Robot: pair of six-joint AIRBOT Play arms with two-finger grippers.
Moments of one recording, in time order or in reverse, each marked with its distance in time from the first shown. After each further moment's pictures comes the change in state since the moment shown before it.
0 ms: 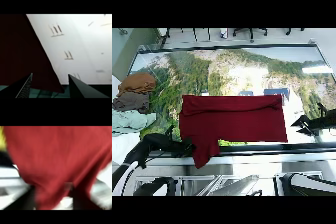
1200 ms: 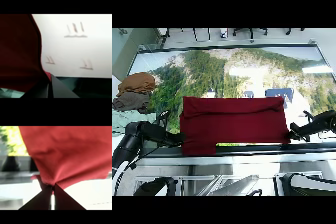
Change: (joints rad) left arm -0.110 0.168 0.258 0.439 0.282 -0.137; right arm 0.081 -0.019 -0.100 -0.094 0.009 0.055
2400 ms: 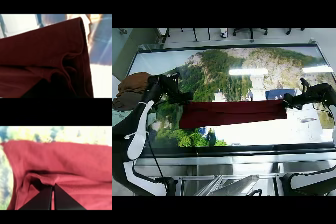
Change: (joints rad) left arm -0.001 -0.839 0.901 0.042 -0.075 0.031; right arm 0.214 -0.245 0.485 0.190 0.185 -0.039
